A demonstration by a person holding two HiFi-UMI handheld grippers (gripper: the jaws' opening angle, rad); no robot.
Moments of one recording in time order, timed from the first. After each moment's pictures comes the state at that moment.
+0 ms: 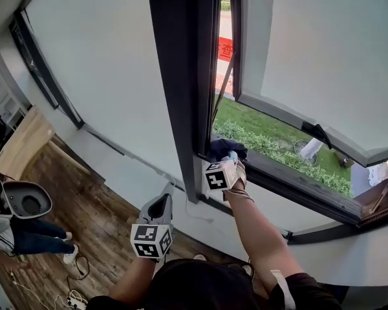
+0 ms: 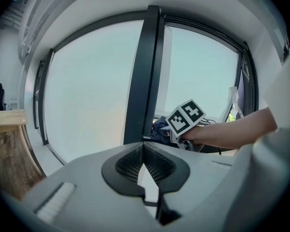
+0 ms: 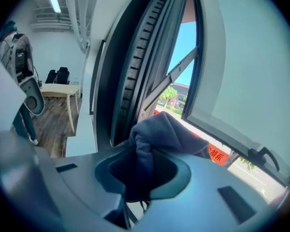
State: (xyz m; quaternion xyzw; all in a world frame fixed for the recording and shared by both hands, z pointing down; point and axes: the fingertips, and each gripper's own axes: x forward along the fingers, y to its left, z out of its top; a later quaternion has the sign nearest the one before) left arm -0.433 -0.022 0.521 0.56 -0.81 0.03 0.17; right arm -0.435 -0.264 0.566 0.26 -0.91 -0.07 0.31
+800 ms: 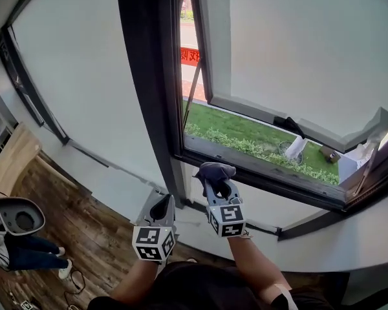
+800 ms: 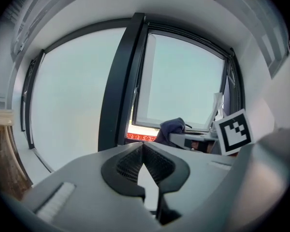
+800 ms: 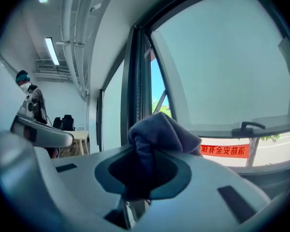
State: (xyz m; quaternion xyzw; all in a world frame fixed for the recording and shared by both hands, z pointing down) left arm -0.359 -0.057 0.489 0.61 -0.78 0.01 0.13; right arm -0.300 -0.178 0.487 0.23 -0.97 0.02 0.07
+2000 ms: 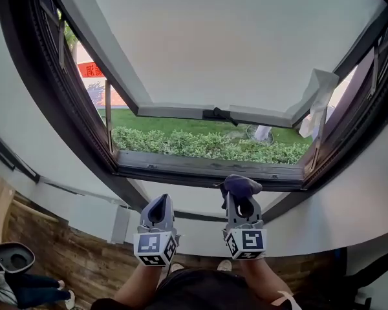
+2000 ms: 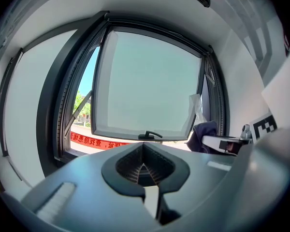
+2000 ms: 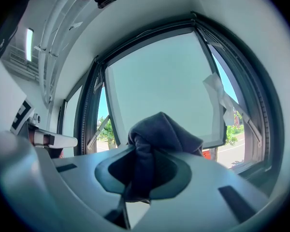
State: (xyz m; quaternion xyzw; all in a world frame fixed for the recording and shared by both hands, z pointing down) left arm -0.181 -0.188 0.444 0.69 -0.72 0.00 0.08; right arm -0.002 -0.264 0.436 0.44 -0.90 0.01 -0.02
